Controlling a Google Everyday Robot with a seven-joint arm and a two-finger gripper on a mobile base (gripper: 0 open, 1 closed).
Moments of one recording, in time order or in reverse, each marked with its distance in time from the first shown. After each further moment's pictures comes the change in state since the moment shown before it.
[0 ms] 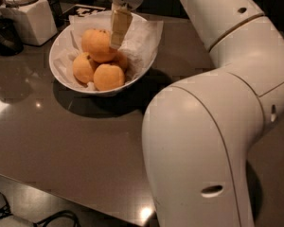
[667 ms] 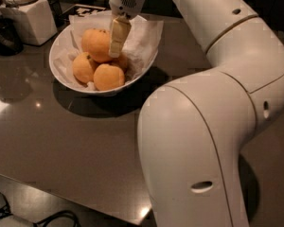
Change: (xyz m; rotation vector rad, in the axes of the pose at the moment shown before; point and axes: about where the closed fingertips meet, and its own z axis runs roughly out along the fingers) arm 0.006 0.009 0.024 -0.074 0.000 0.012
